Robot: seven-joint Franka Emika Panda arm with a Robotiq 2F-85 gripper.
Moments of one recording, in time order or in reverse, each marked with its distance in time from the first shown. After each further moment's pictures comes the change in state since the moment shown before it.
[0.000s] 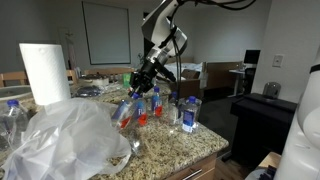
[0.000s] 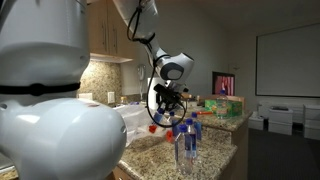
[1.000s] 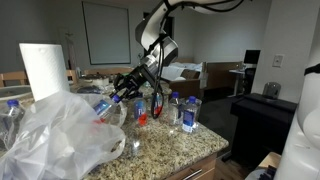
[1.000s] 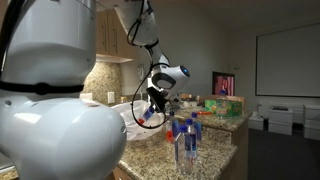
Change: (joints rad) arm 0.000 0.089 0.086 0.021 0.431 0.020 -0.014
